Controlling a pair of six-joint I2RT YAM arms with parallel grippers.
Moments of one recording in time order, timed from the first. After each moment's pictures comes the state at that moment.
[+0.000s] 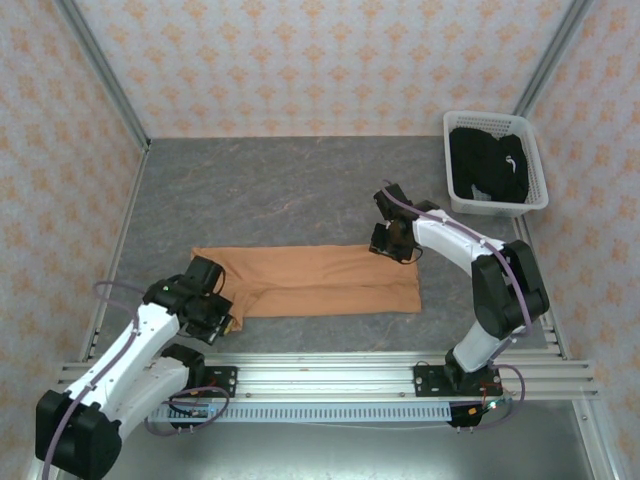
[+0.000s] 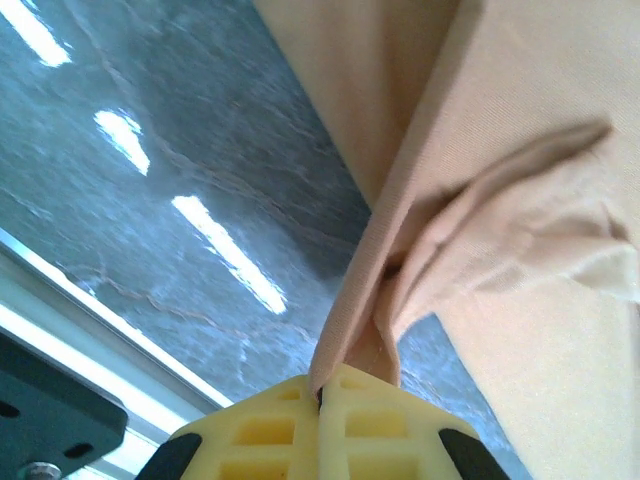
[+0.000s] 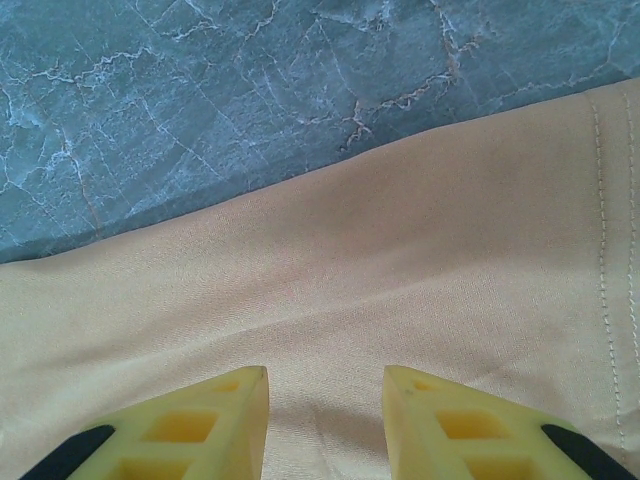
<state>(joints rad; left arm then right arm) -0.30 0.84 0.55 -1.09 0.15 -1.43 0.44 1.65 1.11 -0.74 -0.05 0.73</state>
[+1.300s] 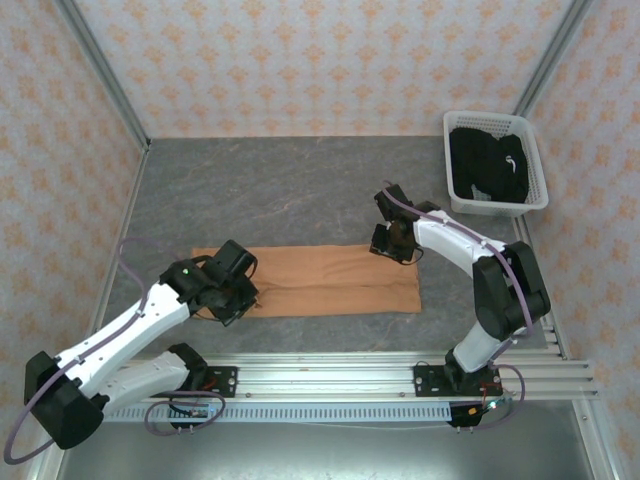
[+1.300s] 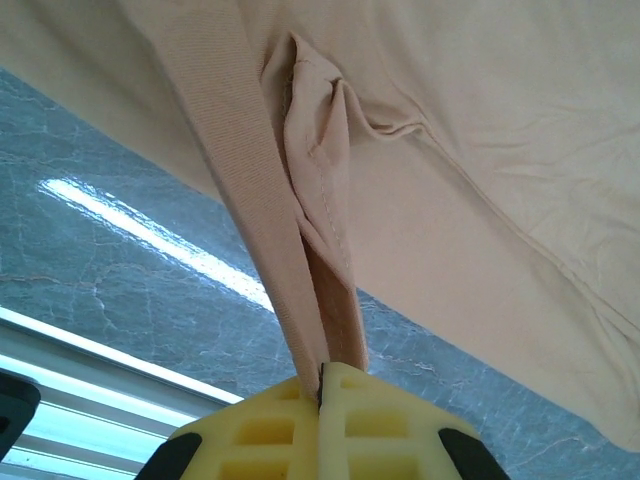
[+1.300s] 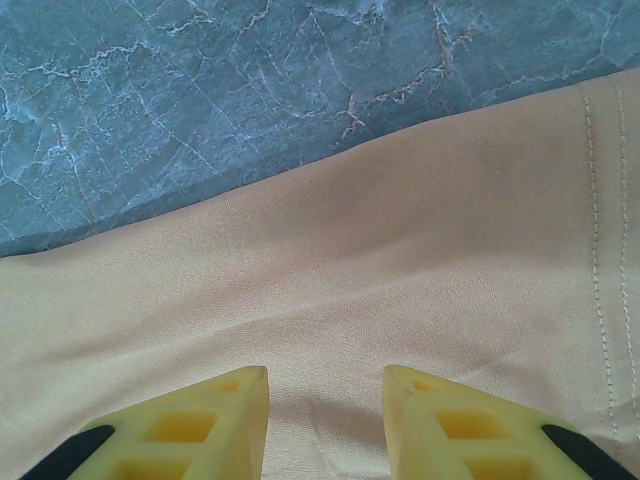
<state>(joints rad) -0.60 0.97 0.78 -1.07 0.03 -1.40 0.44 1.64 1.10 -0.74 -0.05 0.73</state>
